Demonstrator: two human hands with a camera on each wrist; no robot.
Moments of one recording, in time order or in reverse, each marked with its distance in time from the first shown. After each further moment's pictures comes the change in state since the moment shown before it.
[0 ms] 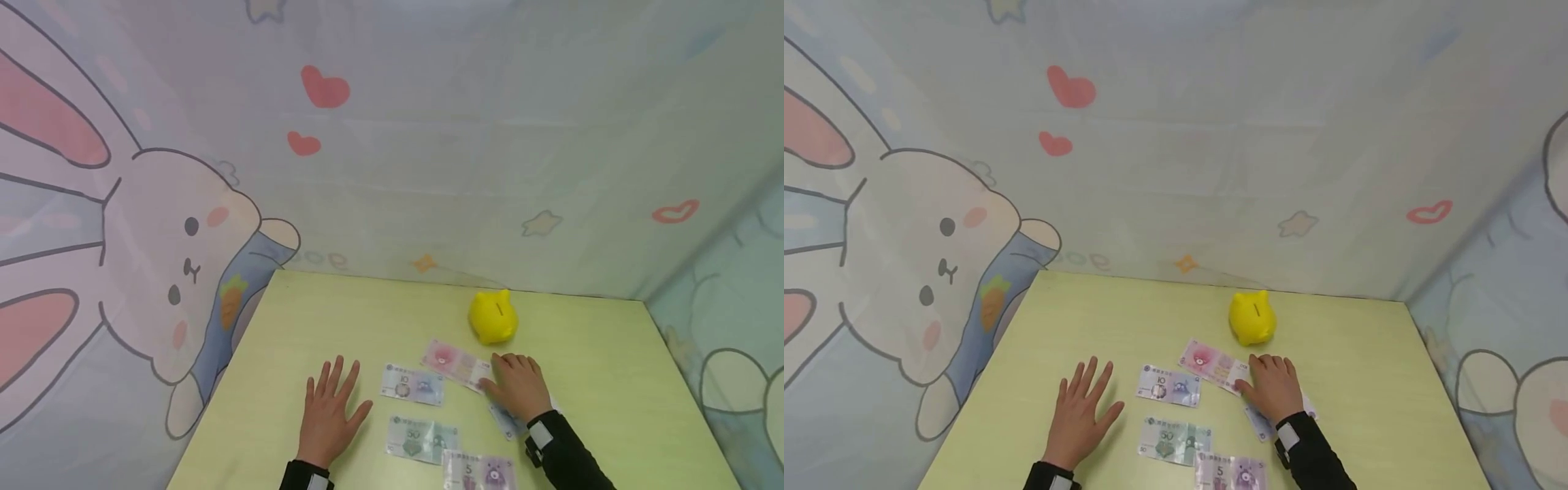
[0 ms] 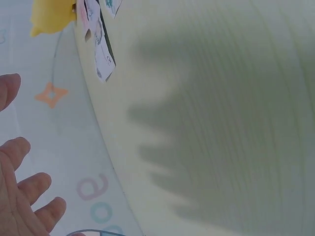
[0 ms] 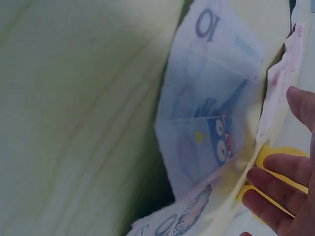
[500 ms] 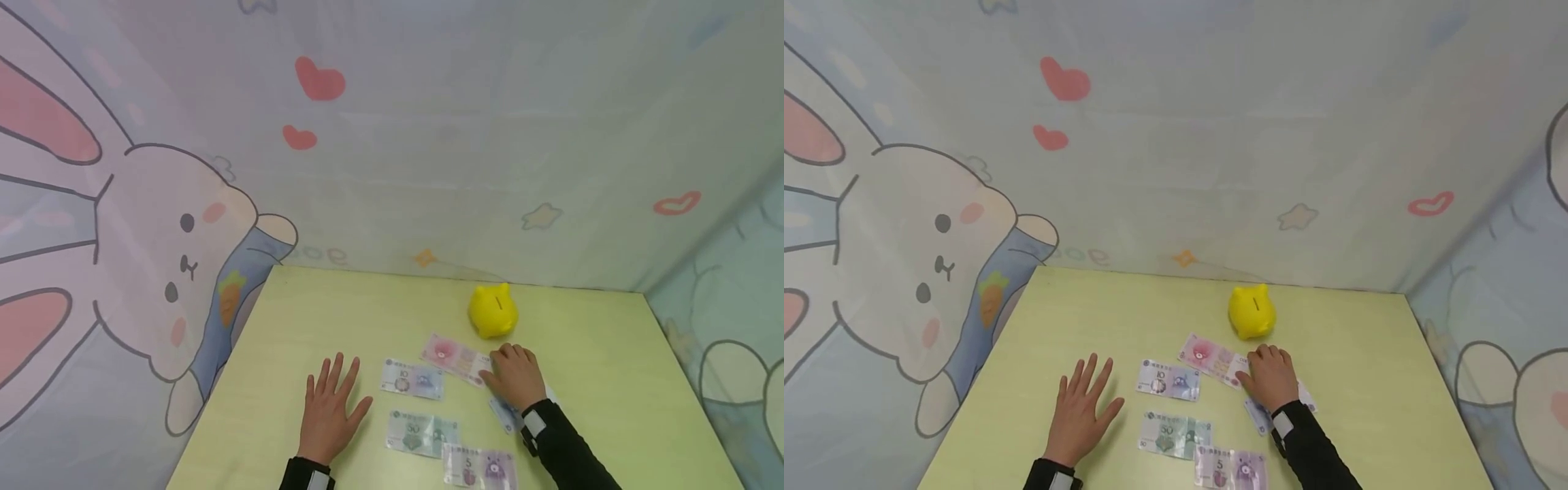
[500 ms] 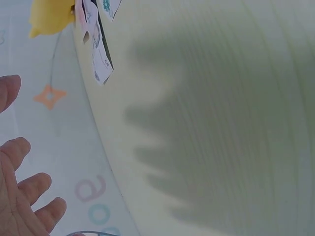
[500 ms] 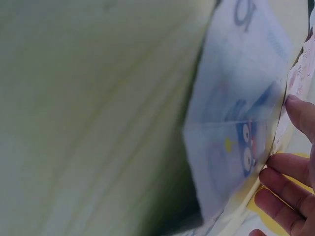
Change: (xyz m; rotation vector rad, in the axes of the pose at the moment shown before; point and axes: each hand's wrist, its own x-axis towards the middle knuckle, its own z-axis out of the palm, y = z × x) left_hand -0.003 0.003 0.000 -0.009 0.000 0.004; right_hand 0.006 0.006 0.013 -0.040 0.071 -0.042
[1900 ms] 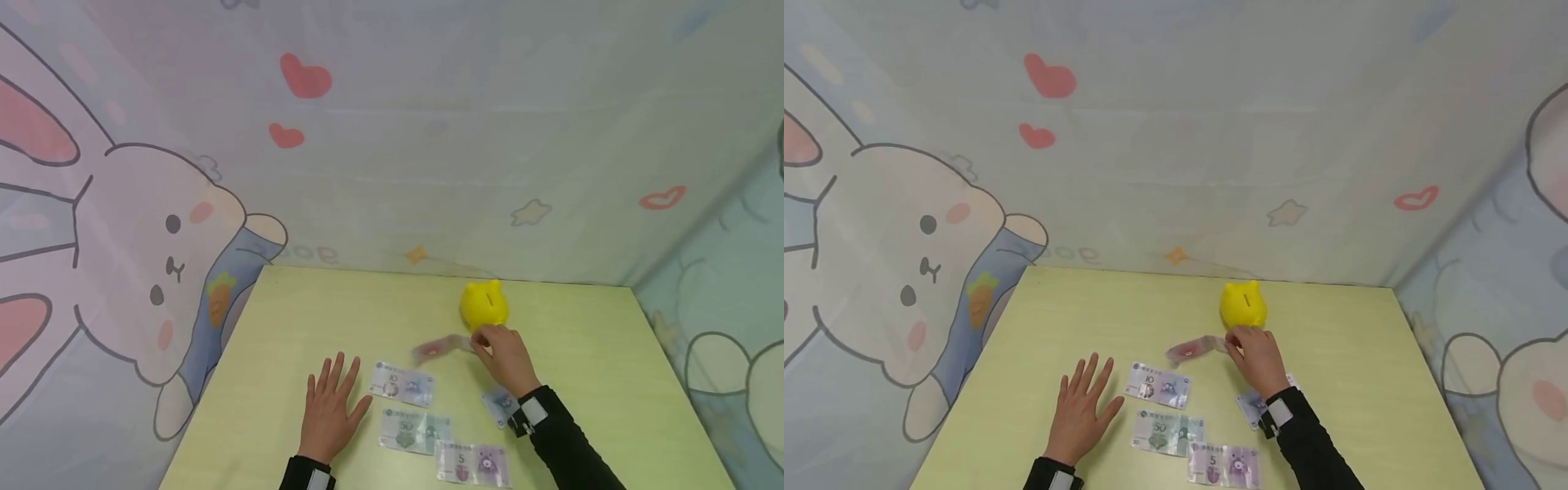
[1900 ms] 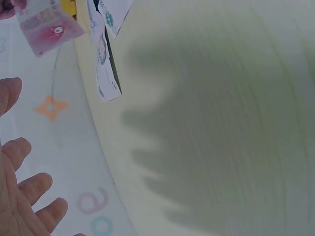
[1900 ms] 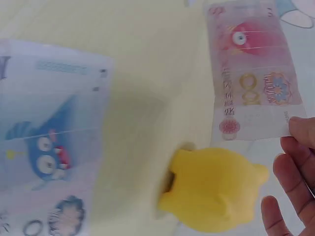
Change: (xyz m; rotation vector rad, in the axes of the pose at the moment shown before) left_hand 0.004 0.011 0.008 -0.030 -0.031 0.011; right_hand 0.026 -0.028 -0.052 0.237 0.165 -0.042
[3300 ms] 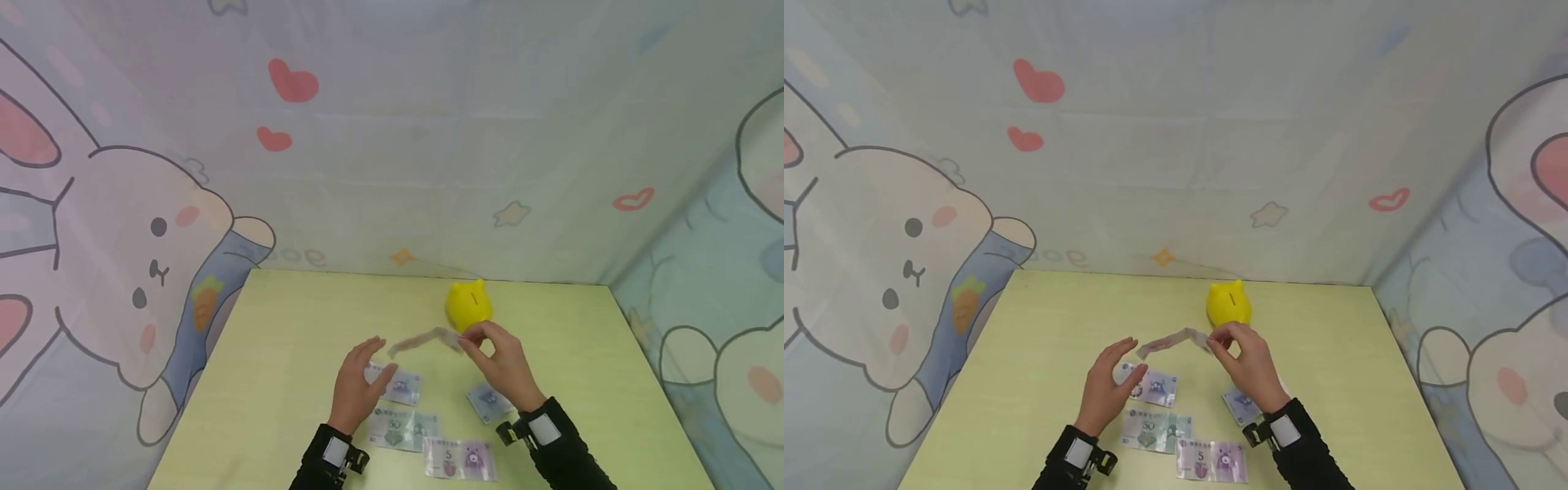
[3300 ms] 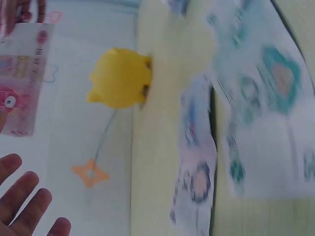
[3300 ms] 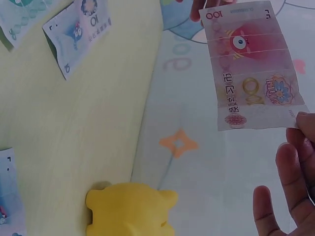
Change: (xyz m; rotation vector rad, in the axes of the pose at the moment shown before) left_hand 0.053 0.064 0.006 -0.574 0.210 0.091; right_hand -0.014 -0.059 -0.075 0.333 0.183 -0.042
